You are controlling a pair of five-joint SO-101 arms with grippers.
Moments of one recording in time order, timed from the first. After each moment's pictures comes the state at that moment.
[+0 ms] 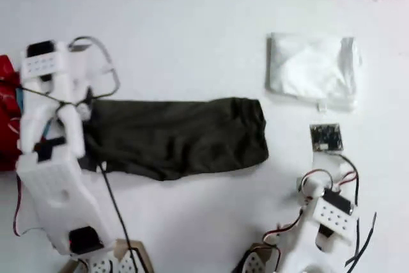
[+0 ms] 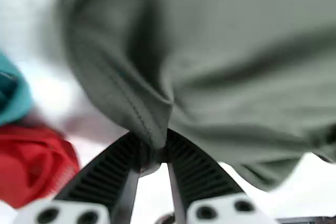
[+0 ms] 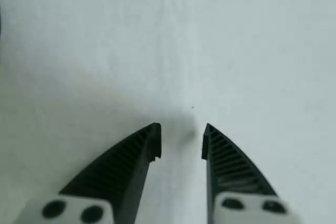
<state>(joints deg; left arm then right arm) -21.3 28.0 -17.5 101.2 -12.7 27.9 -53.8 85.2 39.6 33.9</state>
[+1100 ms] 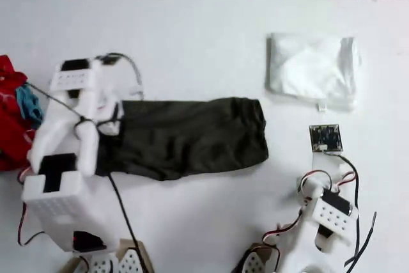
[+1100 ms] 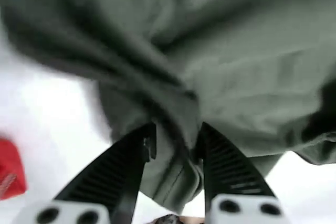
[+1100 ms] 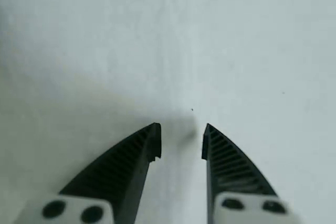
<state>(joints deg) -16.4 14.9 7.4 87.5 -8.0 27.9 -53.8 85.7 38.6 33.9</state>
